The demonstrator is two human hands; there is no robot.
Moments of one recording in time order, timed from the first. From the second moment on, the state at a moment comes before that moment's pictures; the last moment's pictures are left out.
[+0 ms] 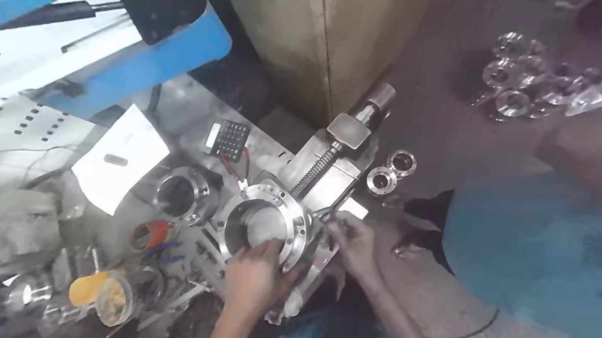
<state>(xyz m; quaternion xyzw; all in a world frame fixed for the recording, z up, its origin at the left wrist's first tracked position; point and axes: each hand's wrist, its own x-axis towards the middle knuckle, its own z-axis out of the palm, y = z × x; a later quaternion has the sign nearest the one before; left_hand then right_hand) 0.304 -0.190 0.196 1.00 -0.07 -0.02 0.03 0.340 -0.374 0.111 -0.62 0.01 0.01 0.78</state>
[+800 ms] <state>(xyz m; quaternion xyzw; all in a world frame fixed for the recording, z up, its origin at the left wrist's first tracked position) 0.314 -0.205 0.221 0.98 0.00 -0.17 -0.01 0.350 -0.355 0.072 -0.79 -0.08 -0.26 0.54</state>
